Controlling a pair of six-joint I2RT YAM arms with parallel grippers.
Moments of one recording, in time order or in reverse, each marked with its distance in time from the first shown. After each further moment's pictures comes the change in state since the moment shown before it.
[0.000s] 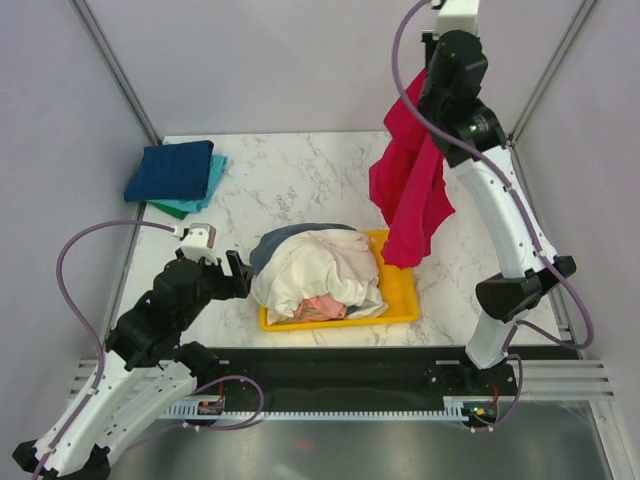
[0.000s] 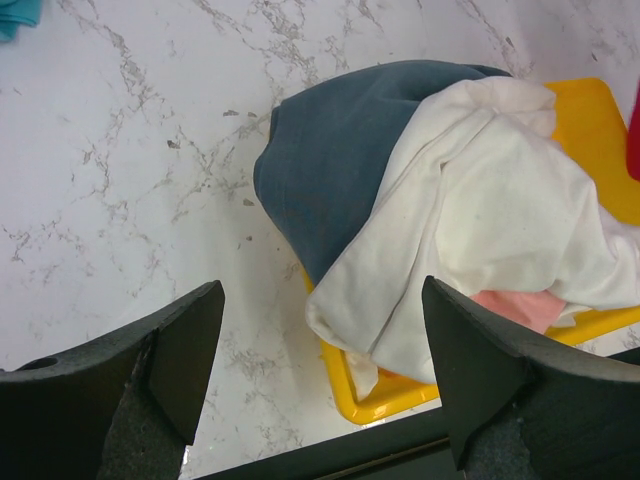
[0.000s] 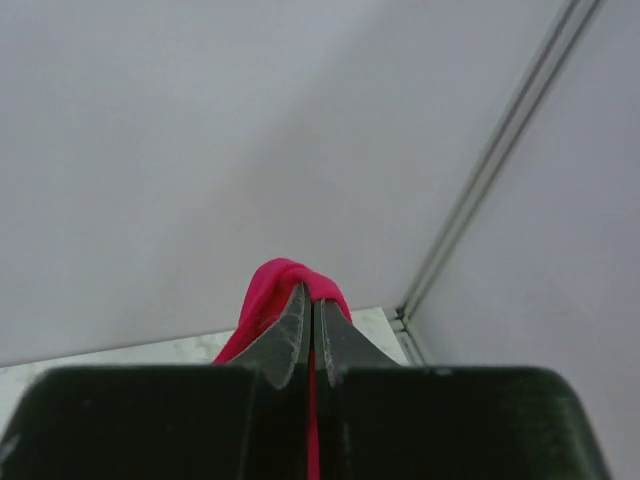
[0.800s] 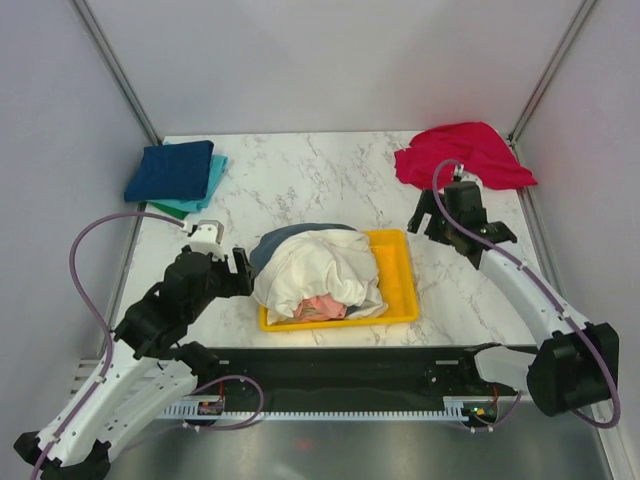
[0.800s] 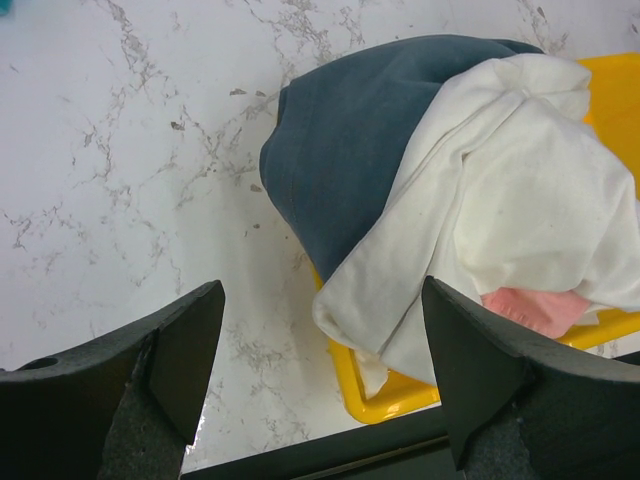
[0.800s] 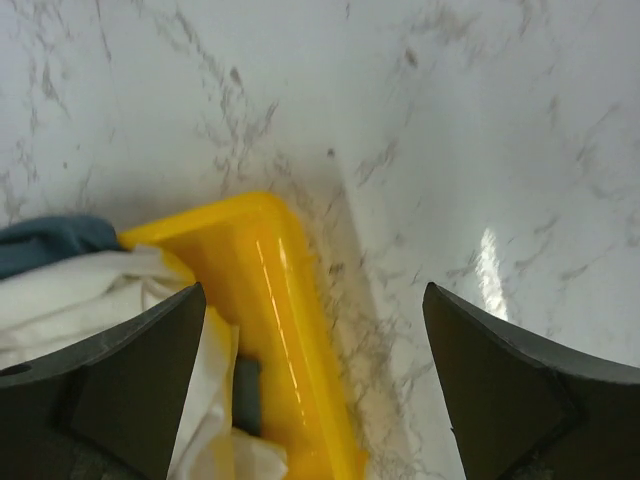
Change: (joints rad) left arm 0.008 0.072 0.000 0.000 0.000 0.000; right arm -0.312 -0.487 -1.257 -0.195 -0.682 0.807
